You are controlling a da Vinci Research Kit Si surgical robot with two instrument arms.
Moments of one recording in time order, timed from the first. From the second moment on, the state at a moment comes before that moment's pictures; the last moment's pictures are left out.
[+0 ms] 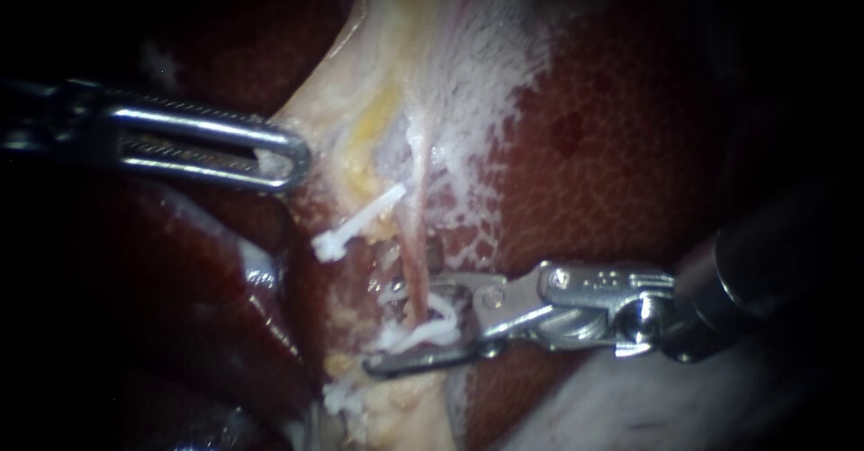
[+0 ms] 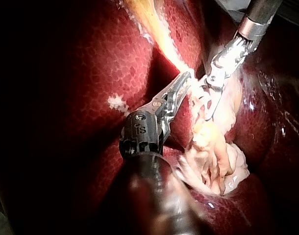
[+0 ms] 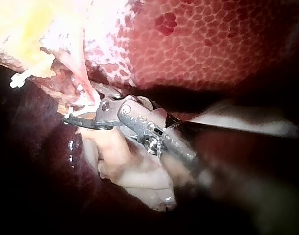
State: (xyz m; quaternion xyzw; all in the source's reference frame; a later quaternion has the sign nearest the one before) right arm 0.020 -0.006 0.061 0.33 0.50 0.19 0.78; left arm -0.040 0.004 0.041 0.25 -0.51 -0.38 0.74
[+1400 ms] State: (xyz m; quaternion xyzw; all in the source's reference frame) right arm 0.017 -0.005 0.062 0.36 0.48 0.22 0.77; left arm -0.040 0.004 0.041 0.25 -0.51 -0.37 0.74
